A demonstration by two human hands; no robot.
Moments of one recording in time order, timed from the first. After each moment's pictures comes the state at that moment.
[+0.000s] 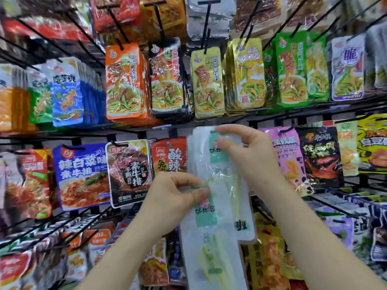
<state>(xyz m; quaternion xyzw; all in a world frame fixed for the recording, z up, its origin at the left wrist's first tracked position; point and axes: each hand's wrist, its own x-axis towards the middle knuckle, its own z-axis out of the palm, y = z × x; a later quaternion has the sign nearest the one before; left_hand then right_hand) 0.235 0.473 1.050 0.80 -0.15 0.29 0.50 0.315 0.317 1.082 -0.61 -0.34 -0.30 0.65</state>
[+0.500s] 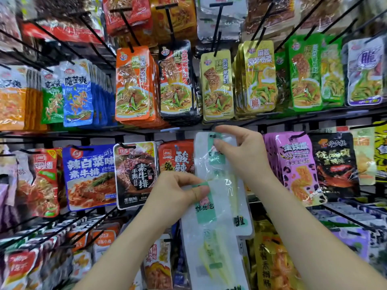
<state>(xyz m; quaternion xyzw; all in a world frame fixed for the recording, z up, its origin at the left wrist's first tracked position) 0.249 0.483 1.056 0.80 -0.07 0.25 0.53 0.349 0.339 1.092 -0.65 -0.32 -0.33 0.61</state>
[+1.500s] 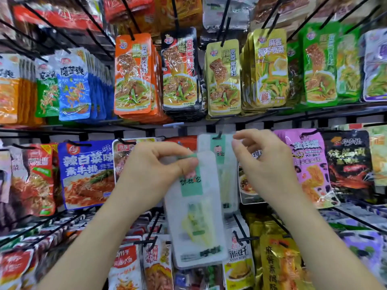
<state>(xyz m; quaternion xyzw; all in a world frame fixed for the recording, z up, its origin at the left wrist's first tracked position) 0.232 0.504 1.091 0.79 -0.16 0.39 0.44 0.328 0.322 1.073 -0.71 -0.28 -0.44 0.47</state>
